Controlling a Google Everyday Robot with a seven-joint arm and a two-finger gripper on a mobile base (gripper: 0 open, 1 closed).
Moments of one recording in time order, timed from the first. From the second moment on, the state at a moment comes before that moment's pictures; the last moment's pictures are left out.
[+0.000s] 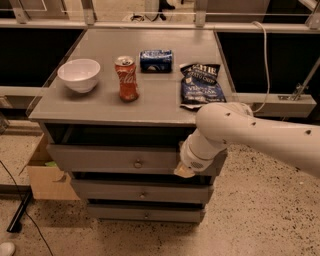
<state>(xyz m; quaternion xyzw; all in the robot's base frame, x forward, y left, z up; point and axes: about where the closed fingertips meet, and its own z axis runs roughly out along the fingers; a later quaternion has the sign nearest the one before) 0.505 -0.066 0.648 -0.64 0.75 0.10 0.14</state>
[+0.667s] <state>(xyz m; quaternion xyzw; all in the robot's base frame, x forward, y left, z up) 0.506 -0.065 0.656 -0.64 0.75 0.10 0.14</state>
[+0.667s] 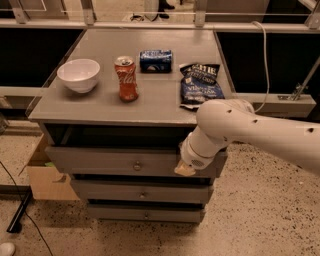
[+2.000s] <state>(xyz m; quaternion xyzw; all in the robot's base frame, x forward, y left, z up) 0.508 -0.066 0.675 -0.64 0.75 0.10 0.14</state>
